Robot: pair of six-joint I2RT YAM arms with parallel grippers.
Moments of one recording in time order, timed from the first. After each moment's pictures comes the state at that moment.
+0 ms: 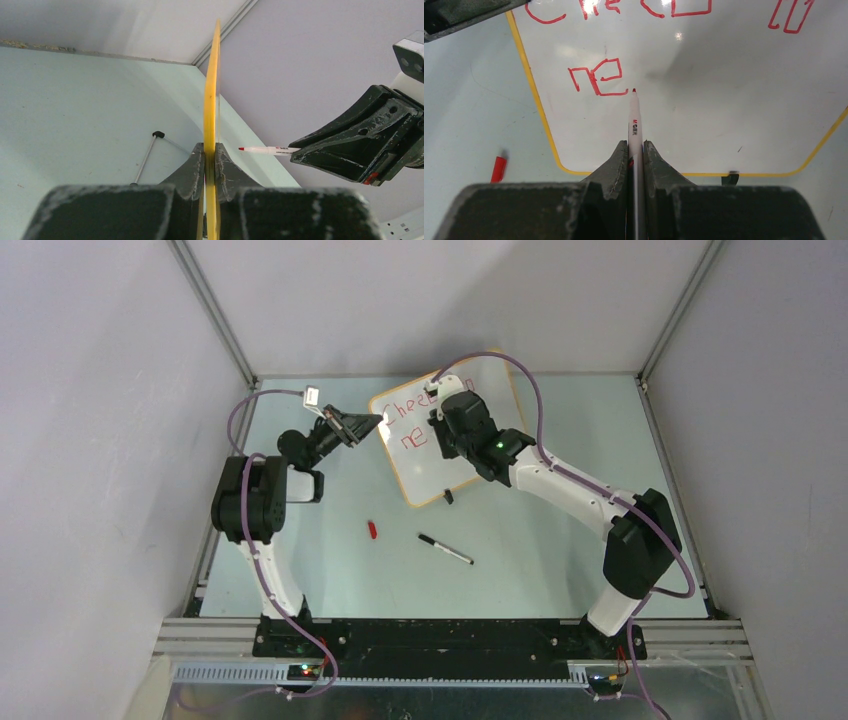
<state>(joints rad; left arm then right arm) -0.01 1.96 0.83 1.47 0.82 -1.00 0.76 1.69 1.46 -0.30 0.25 0.10</state>
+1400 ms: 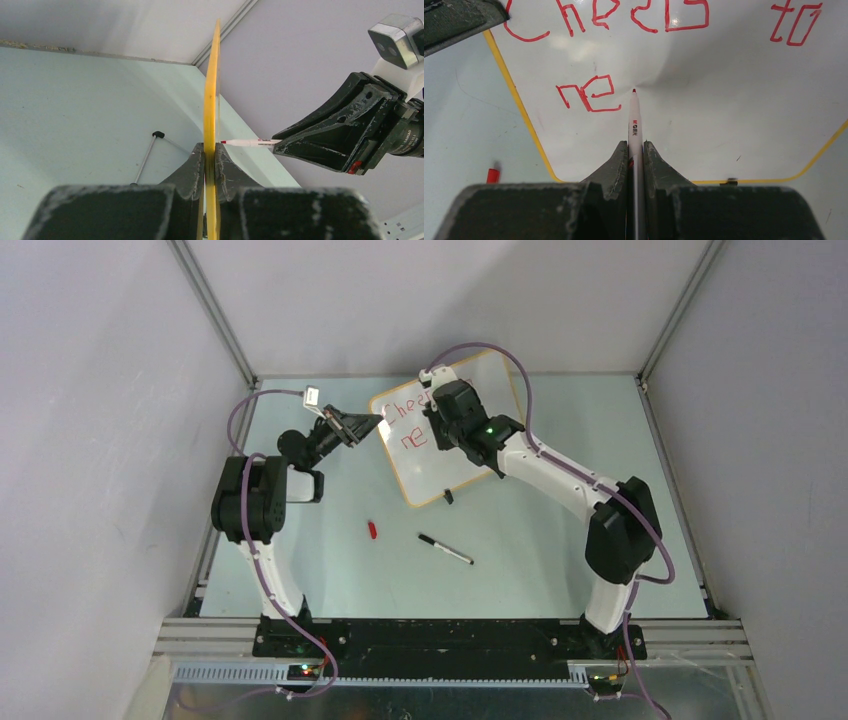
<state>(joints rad) -0.01 1.96 0.83 1.47 0.82 -1.00 0.74 1.80 1.60 -0.38 0.25 0.11</state>
